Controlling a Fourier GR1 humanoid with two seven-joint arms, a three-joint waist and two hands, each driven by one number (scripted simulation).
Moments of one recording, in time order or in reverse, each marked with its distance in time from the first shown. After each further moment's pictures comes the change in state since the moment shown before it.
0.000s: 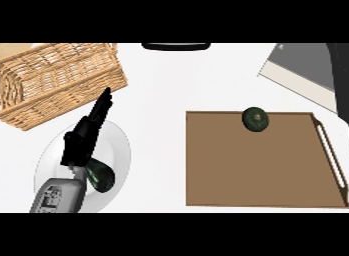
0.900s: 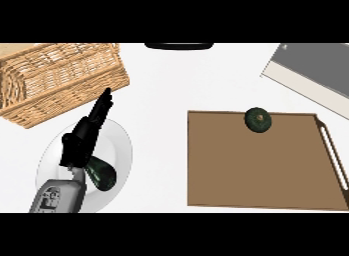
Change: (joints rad) left arm 0.007 -0.001 -0.001 -0.016 0.007 -0.014 0.000; right arm 0.045 -0.120 -0.129 0.259 -0.148 -0.467 -0.239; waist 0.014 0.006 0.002
